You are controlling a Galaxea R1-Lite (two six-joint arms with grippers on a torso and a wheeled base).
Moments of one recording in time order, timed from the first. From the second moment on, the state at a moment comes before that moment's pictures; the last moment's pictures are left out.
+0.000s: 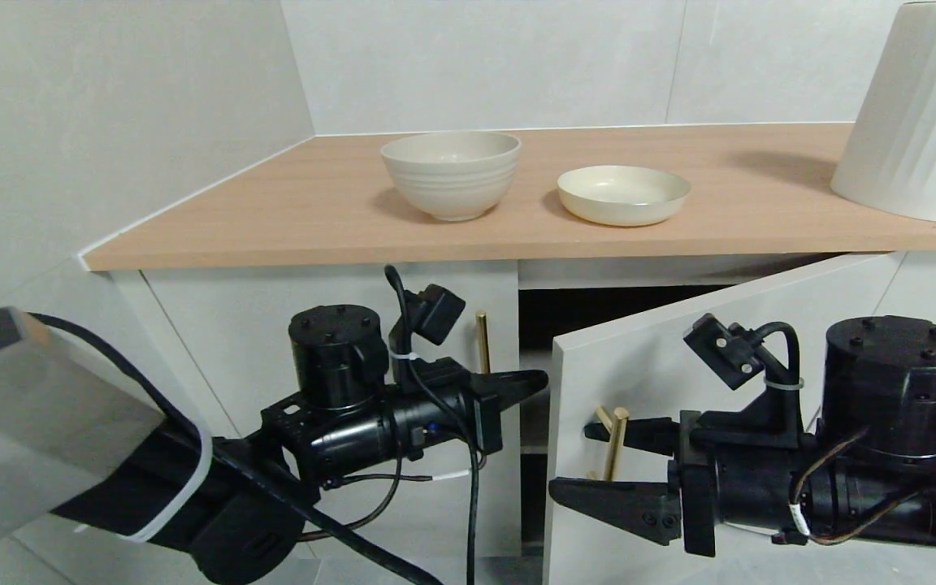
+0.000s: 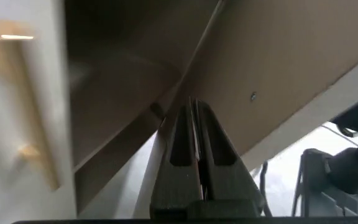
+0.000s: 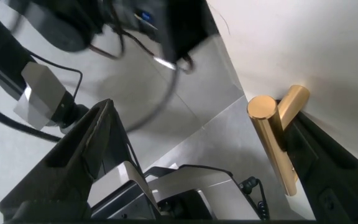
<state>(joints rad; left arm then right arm) -0.61 1.97 -0.73 -1.13 -0.47 -0.30 0.75 1.61 -0.55 -0.86 0.51 0.32</state>
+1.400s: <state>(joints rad) -0.71 2.10 -0.76 -1.30 -0.35 -0.30 0.60 1.66 -0.53 -0.99 0.41 0.27</state>
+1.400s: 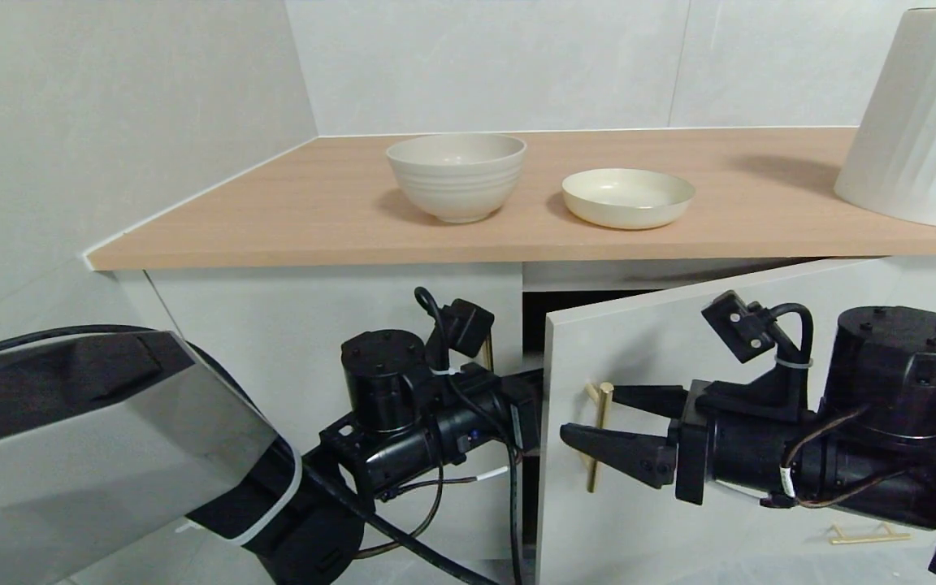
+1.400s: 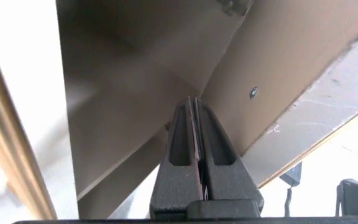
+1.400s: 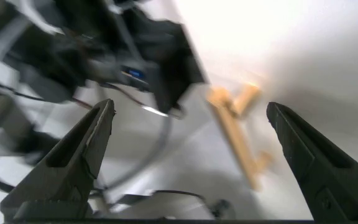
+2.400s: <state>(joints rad) -0.71 2.09 -0.76 -1.30 -0.35 -0.32 0.53 1.20 -0.45 -0.40 0.42 0.17</state>
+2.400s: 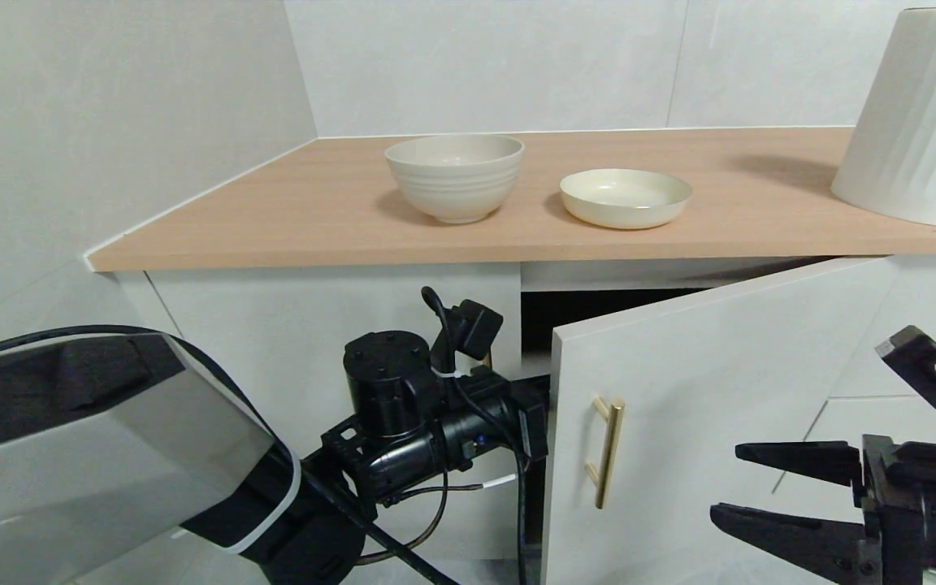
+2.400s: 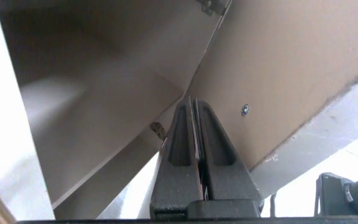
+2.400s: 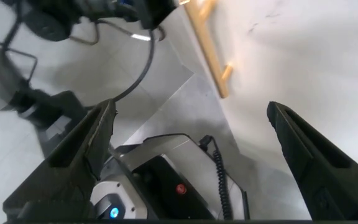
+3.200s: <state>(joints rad) -0.71 2.10 -0.77 -1.31 -0.33 -0.33 0.55 1.14 -0.41 -0.40 0.44 0.17</state>
